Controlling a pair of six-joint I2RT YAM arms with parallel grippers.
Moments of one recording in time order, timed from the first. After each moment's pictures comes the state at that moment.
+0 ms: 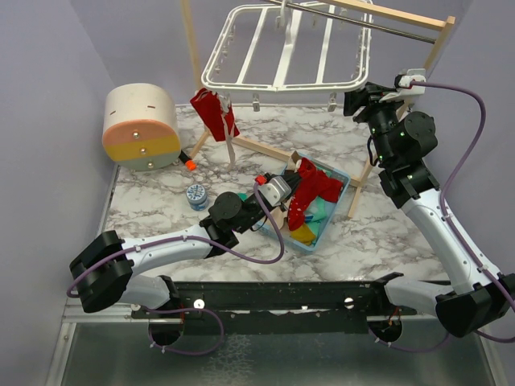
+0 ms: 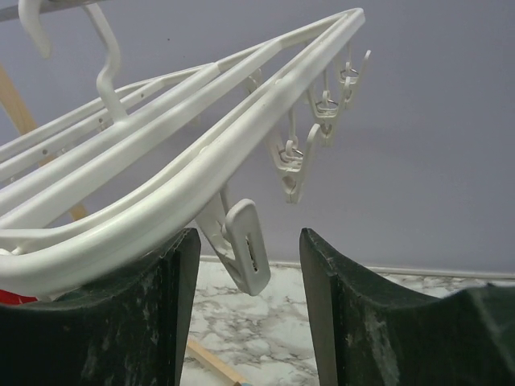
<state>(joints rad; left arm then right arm) -1.03 1.31 0.73 0.90 -0.05 0.22 0.37 1.16 1.23 0.24 0.17 0.08</state>
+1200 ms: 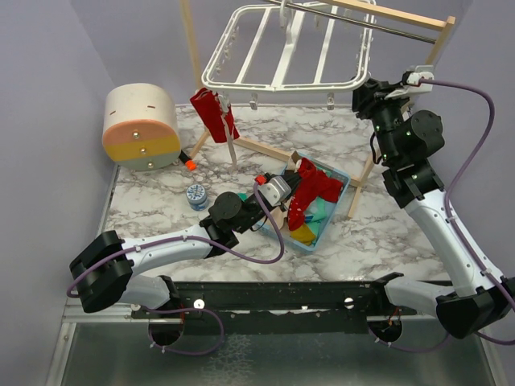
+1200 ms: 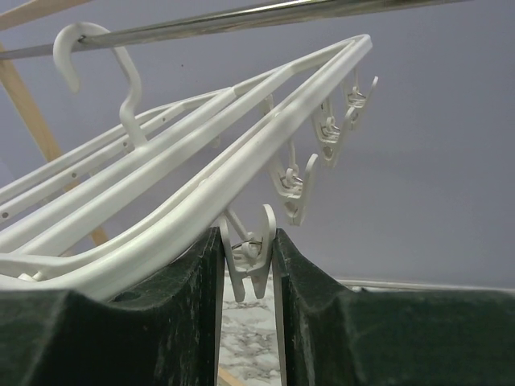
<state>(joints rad) -1.03 1.31 0.73 0.90 -0.05 0.22 0.37 1.15 1.26 0.23 0.16 0.10</state>
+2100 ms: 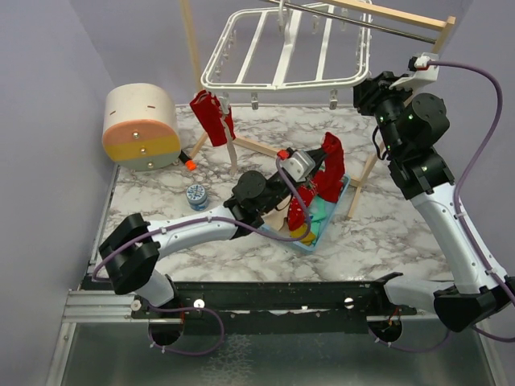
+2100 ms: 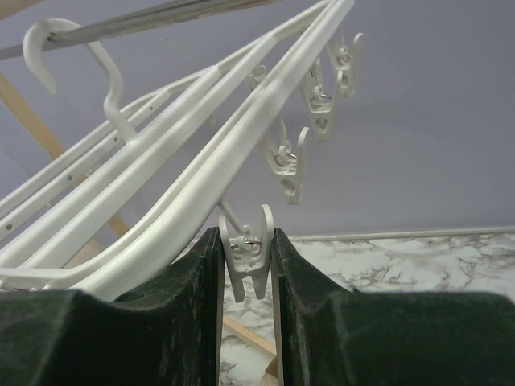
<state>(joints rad) -1.03 1.50 1.01 0.90 -0.06 0.18 0.37 1.20 1.44 -0.03 0.20 0.23</state>
